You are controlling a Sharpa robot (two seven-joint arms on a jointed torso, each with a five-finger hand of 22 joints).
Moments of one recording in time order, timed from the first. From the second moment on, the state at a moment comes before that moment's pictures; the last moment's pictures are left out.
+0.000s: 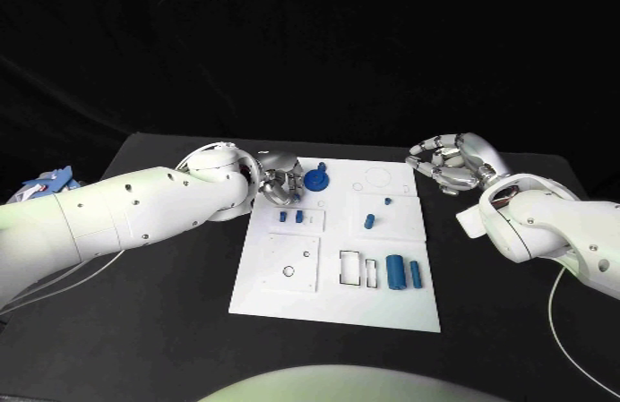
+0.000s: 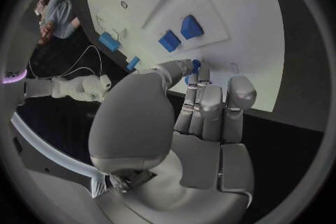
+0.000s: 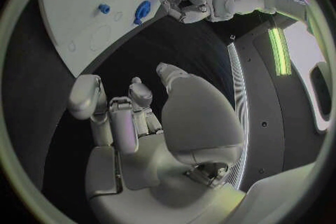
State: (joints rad) left arm 1.17 -0.74 0.01 1.37 -1.43 -0.04 -0.15; left_hand 1.40 -0.22 0.63 0.05 0.23 0.90 0.15 0.46 0.18 1.04 0.09 0.43 0.12 1.35 0.02 1.36 0.86 0.13 1.20 0.12 1.30 1.05; right arm 1.23 -0.86 -0.13 1.49 -0.72 -0.56 0.14; right_hand 1.27 -0.13 0.29 0.28 0.28 0.72 0.19 0.36 0.37 1.13 0.11 1.26 1.06 1.47 0.04 1.51 1.31 0.09 1.32 0.13 1.12 1.23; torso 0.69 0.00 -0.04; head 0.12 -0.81
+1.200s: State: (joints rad) left arm 1.17 -0.76 0.00 1.37 -1.42 -0.04 -0.17; left_hand 1.38 -0.26 0.58 0.05 0.23 0.79 0.20 0.37 0.16 0.88 0.15 0.35 0.08 1.24 0.07 1.31 0.66 0.13 1.09 0.16 1.21 0.90; right arm 1.23 -0.86 -0.13 1.48 -0.72 -0.56 0.14; right_hand 1.28 -0.12 0.31 0.27 0.29 0.72 0.19 0.37 0.36 0.98 0.11 1.15 0.90 1.47 0.04 1.48 1.30 0.12 1.26 0.13 1.03 1.17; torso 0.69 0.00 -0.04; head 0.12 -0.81
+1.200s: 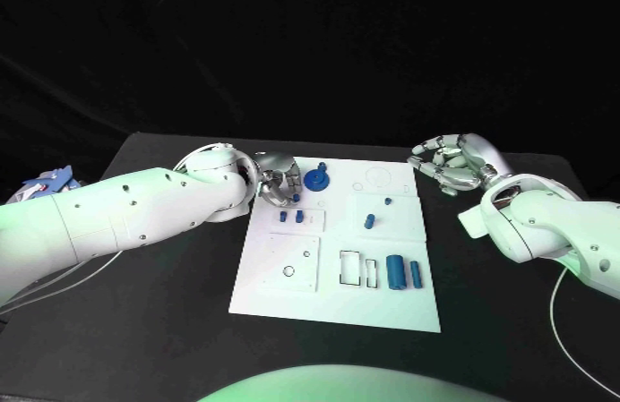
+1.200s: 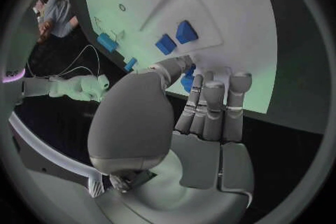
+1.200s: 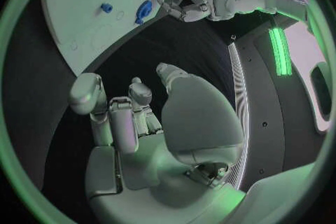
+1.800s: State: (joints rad) left arm 1.17 -0.87 0.02 1.37 -0.94 -0.14 0.03; left_hand 1.41 -0.21 0.41 0.12 0.23 0.79 0.20 0.36 0.17 0.80 0.15 0.46 0.09 1.10 0.08 1.27 0.45 0.17 0.94 0.17 1.08 0.72; right arm 1.23 -0.86 -0.13 1.47 -0.94 -0.46 0.09; right_hand 1.36 -0.19 0.56 0.10 0.22 0.78 0.19 0.41 0.33 0.91 0.11 0.57 0.38 1.47 0.03 1.44 1.23 0.12 1.24 0.13 0.96 1.15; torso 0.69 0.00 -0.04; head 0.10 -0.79
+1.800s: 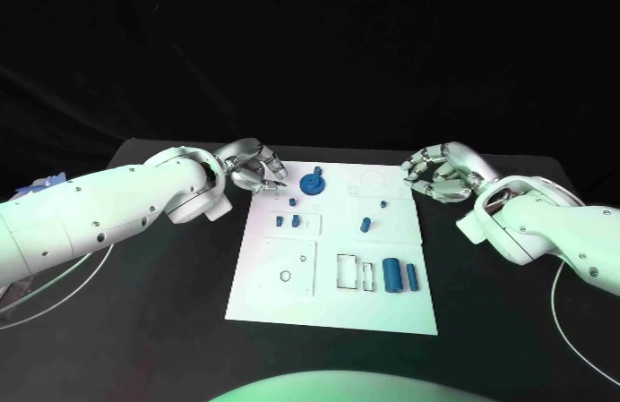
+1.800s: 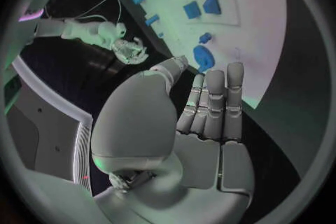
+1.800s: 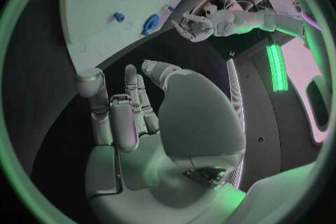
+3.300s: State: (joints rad) left arm 1.17 -0.92 0.02 1.46 -0.08 -0.14 0.39; left_hand 1.41 -0.20 0.52 0.12 0.23 0.86 0.17 0.37 0.19 0.97 0.11 0.55 0.10 1.05 0.04 1.18 0.37 0.17 0.92 0.14 1.00 0.66; right arm 1.20 -0.71 -0.13 1.40 -1.63 -0.25 -0.17; right_hand 1.33 -0.21 0.58 0.05 0.21 0.86 0.18 0.39 0.30 0.98 0.11 0.42 0.23 1.46 0.03 1.44 1.25 0.12 1.28 0.13 1.02 1.21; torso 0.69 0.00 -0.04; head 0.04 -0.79
